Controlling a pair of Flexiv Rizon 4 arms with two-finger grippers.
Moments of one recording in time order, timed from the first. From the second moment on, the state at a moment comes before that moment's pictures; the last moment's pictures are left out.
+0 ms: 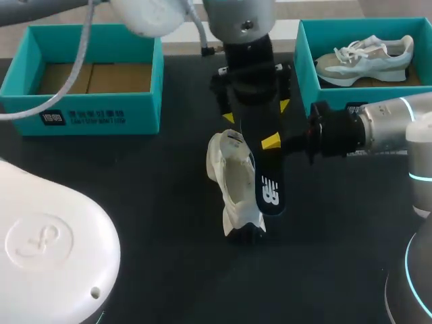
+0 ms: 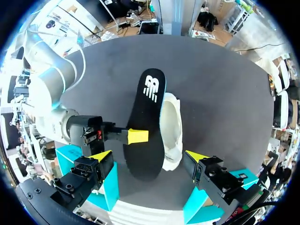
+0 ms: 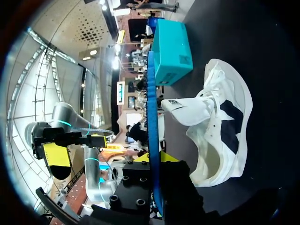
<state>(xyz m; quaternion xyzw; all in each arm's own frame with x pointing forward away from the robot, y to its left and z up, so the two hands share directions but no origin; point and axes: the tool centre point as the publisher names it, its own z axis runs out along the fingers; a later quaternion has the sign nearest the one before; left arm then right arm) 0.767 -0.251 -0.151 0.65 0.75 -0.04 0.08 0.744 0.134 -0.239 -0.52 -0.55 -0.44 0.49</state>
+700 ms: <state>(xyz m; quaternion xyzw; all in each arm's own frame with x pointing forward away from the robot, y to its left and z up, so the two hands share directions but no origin) 0.775 -0.279 -0.155 0.65 0.75 -0.05 0.07 0.746 0.133 -0.239 -0.52 -0.55 -0.44 0.49</state>
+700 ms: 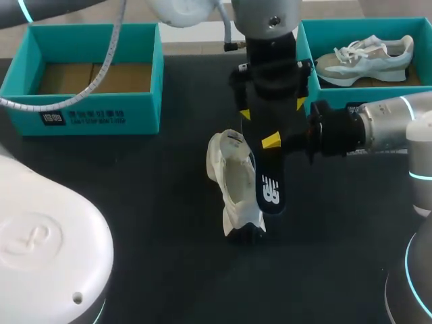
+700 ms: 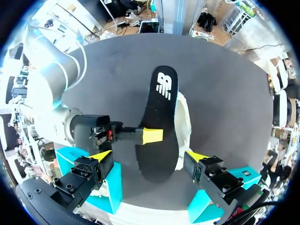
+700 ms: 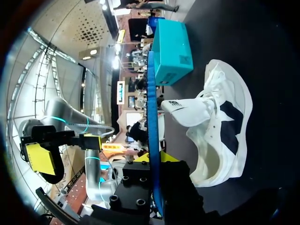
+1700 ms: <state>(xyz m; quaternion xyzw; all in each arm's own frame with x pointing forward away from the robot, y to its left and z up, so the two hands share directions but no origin) 0.758 -0.220 -0.165 0.59 0.74 -0.23 0.22 0.750 0.119 -0.233 -0.53 -0.55 -0.44 0.48</state>
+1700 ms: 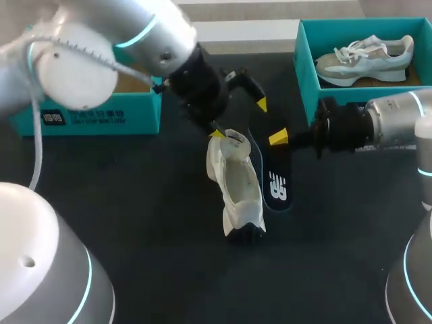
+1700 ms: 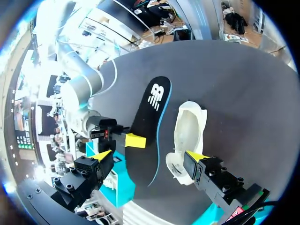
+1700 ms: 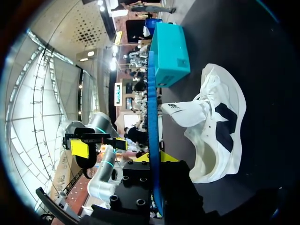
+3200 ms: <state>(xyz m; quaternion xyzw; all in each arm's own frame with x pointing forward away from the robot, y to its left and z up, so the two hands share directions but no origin) 0.782 -0.215 -0.200 0.45 0.64 -0.36 0.50 0.738 0.130 -0.198 -0.51 -0.52 -0.44 0.53</state>
